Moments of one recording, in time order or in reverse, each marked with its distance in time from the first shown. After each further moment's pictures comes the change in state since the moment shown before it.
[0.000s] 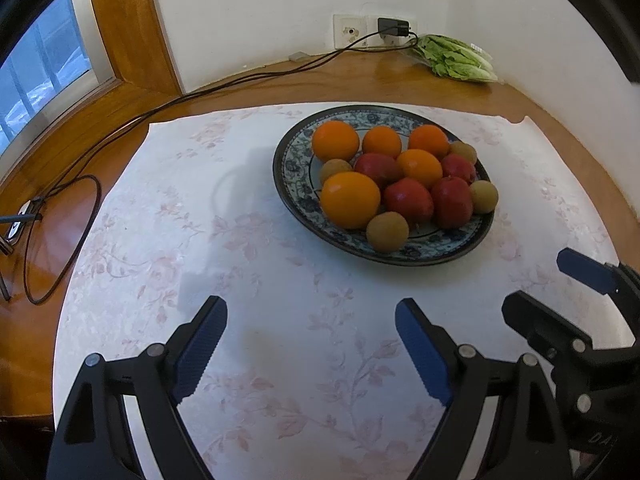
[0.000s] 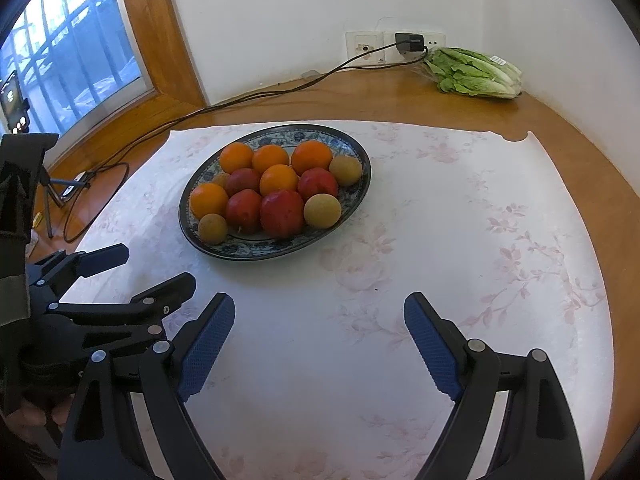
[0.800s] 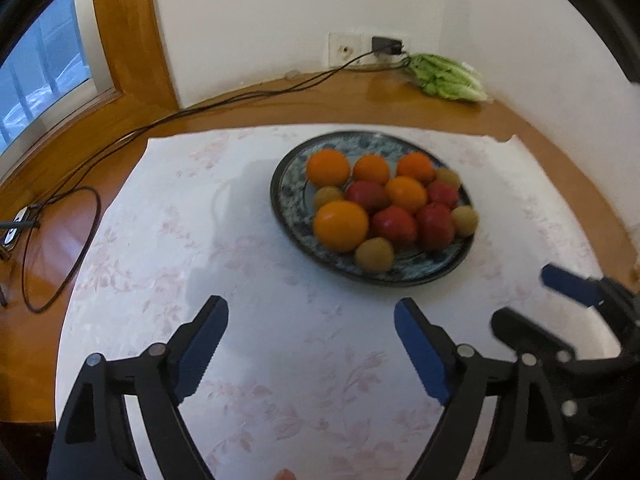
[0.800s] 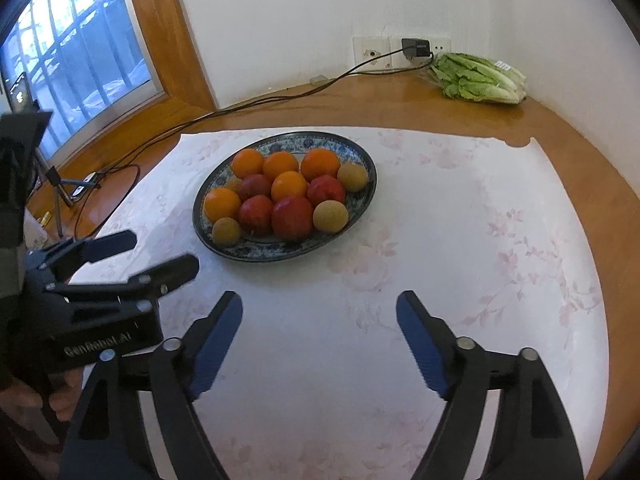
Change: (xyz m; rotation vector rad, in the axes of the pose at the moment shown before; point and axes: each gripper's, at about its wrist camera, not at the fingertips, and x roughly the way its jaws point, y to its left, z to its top) left arm -0.013 0.004 0.005 -0.006 -0.041 -0.031; right arm -0.011 0.000 0.002 -0.012 -0.012 0.024
